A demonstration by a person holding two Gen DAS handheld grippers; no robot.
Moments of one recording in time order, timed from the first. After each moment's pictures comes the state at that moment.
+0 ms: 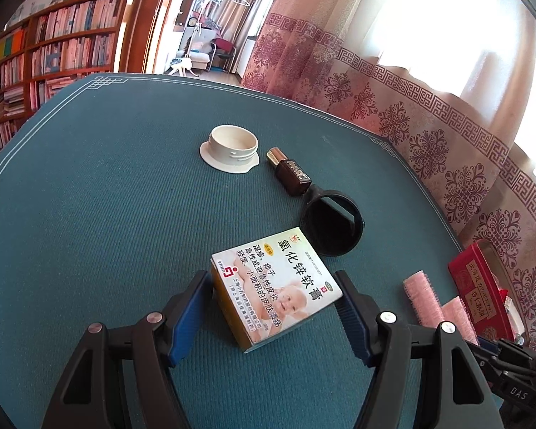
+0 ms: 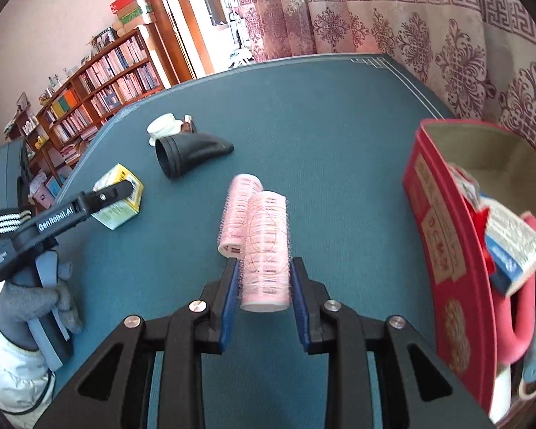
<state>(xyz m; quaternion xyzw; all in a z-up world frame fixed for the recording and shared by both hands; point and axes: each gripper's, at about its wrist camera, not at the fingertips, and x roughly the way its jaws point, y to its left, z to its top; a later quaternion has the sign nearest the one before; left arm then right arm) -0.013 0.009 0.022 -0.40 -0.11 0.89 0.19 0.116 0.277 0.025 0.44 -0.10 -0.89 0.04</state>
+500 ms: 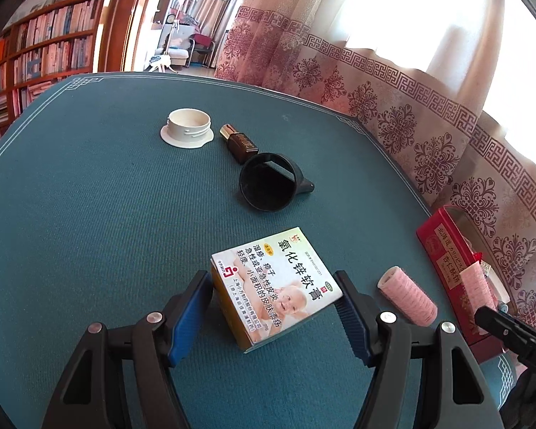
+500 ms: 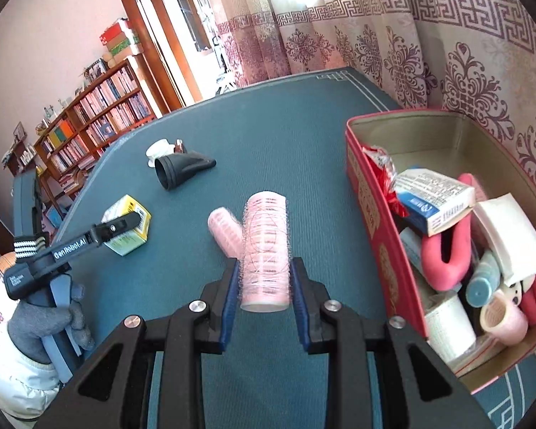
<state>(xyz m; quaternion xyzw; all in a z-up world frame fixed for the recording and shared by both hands) 0.027 0.040 0.028 -0.40 -0.09 0.88 0.23 0.168 0.304 0.052 0.38 -0.14 -0.92 0.02</state>
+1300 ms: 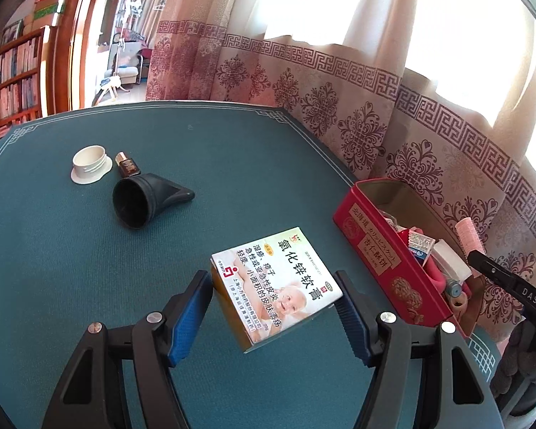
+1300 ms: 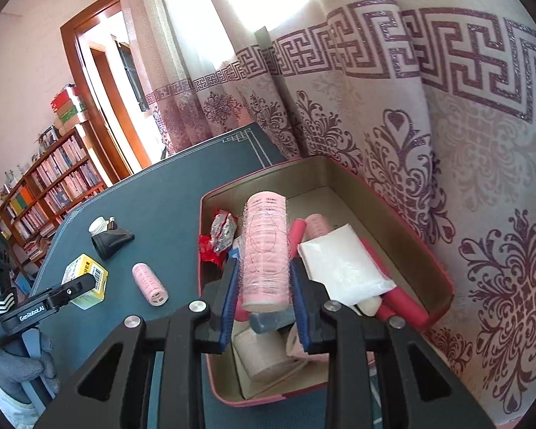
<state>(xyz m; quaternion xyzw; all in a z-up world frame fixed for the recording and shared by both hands) 0.068 0.134 0.068 -0.38 -0.03 0.87 0.32 0.226 0.412 0.078 0.30 -0.17 -0.93 -0.11</state>
